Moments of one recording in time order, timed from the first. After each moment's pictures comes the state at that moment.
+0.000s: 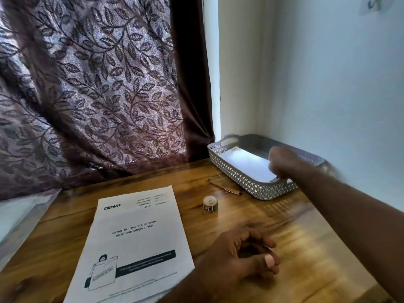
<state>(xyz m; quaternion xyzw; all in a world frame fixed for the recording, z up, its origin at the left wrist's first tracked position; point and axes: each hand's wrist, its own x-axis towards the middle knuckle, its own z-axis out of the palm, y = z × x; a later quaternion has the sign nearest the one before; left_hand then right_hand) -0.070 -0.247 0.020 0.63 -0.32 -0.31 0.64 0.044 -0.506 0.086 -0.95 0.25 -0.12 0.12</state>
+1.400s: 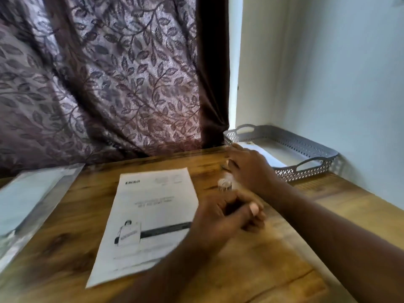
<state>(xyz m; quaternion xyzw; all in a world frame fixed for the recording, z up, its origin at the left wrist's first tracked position) -0.075 -0.210 0.038 0.65 -0.38 -0.06 0.66 0.019 -0.388 0.055 -0.94 -0.12 -0.32 0.09</state>
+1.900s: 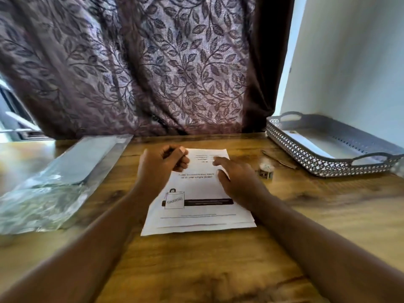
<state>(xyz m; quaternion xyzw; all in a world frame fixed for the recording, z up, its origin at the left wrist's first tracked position) 0.011 -0.048 0.028 0.76 -0.14 0.21 0.60 -0.002 -0.265 0.009 -0.93 -0.20 -0.22 0.20</state>
